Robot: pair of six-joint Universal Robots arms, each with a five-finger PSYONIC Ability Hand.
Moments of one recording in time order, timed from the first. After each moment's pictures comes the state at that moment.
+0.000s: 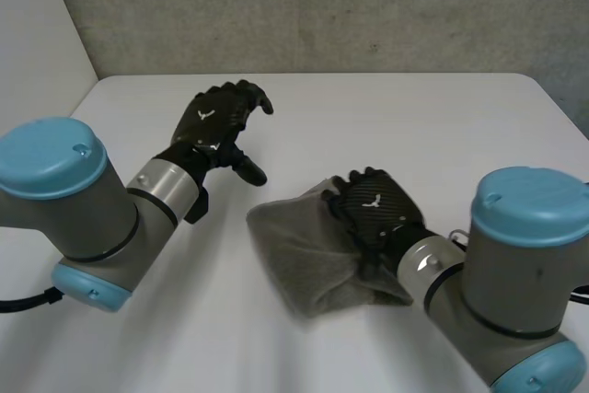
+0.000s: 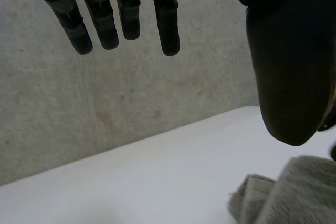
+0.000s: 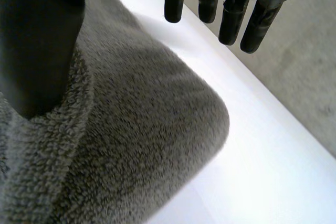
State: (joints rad) left arm 4.24 -1.99 -1.56 3.56 -1.36 3.00; right arm 2.15 -1.21 1.69 -0.16 1.44 2.68; left_hand 0.30 0.30 0.31 0.31 0.09; right_hand 0.23 0.25 0.25 0.26 0.06
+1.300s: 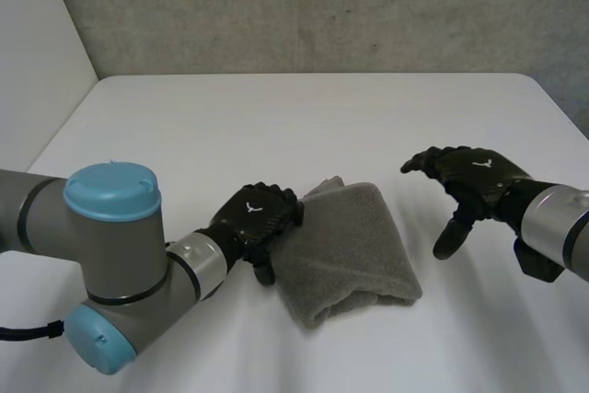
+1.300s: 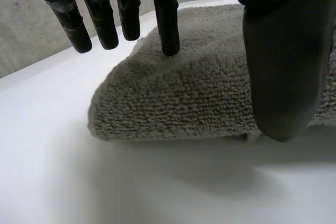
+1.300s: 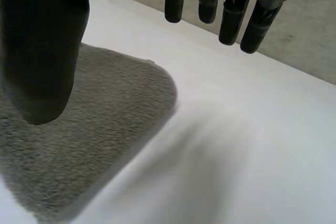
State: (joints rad) left arm 4.15 -2.09 -1.59 3.30 -1.29 3.34; right arm 1.74 -1.41 1.66 0.22 1.15 2.88; left_hand 0.31 0.31 0.31 0.30 0.15; right_hand 0.22 0.24 0.24 0.26 0.06
